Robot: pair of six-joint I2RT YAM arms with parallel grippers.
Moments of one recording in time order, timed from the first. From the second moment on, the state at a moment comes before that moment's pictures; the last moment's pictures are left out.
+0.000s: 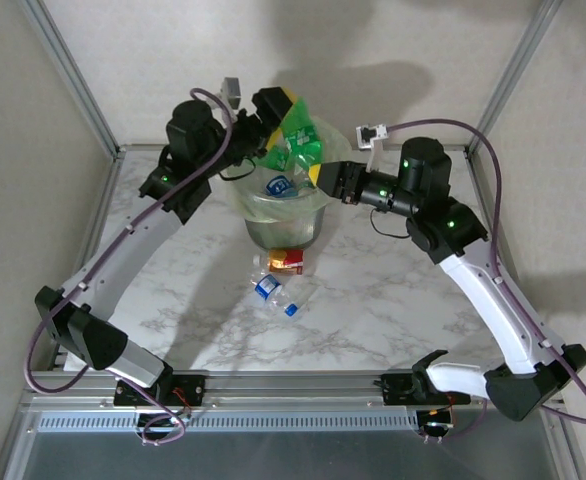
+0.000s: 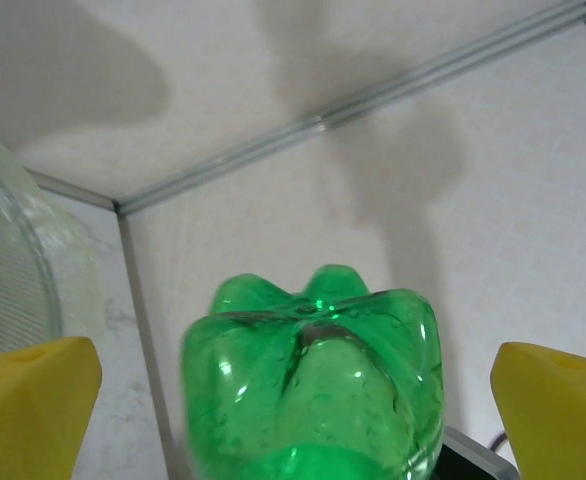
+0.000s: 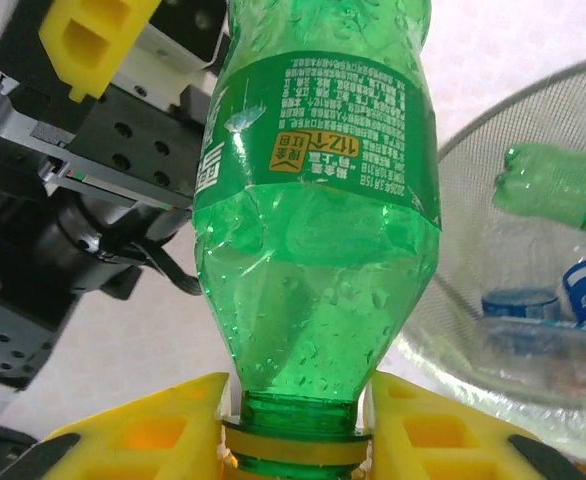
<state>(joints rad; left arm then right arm) -0.47 1.51 1.67 -0.14 0.31 -1.13 0.56 1.24 1.48 -0.42 -0.51 0.61</state>
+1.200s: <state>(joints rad) -0.35 1.02 1.20 -0.54 -0.03 -0.96 0.77 1.68 1.87 -0.82 0.06 0.10</state>
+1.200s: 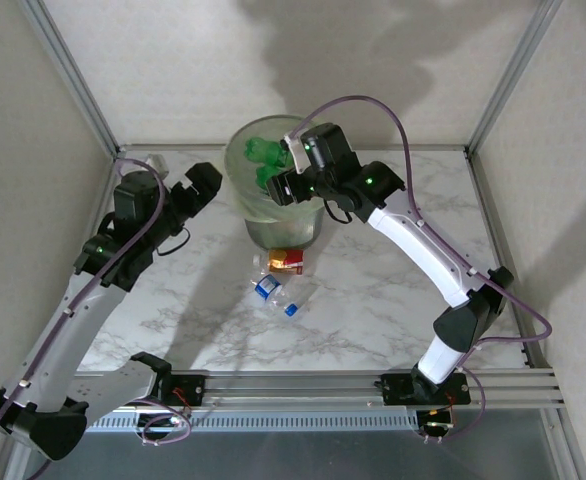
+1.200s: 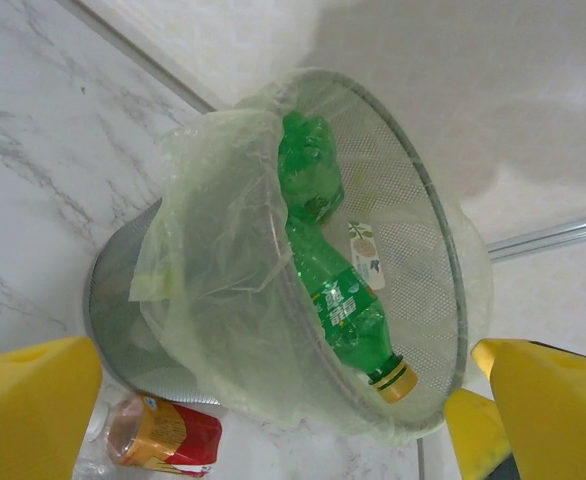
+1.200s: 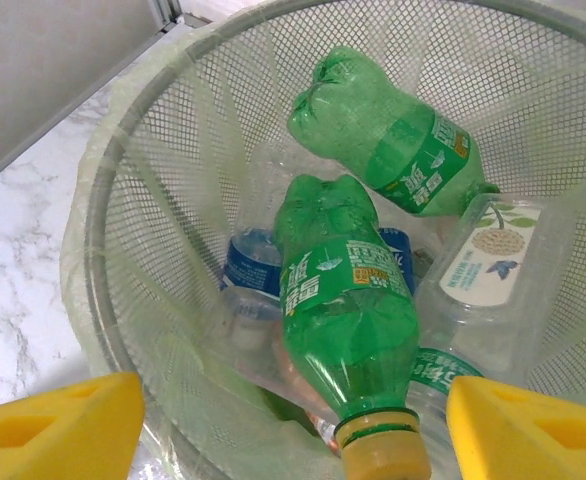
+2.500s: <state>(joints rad) -0.49 1.03 0.72 -0.49 -0.04 -1.27 1.10 1.40 1.04 -0.70 0.06 0.53</state>
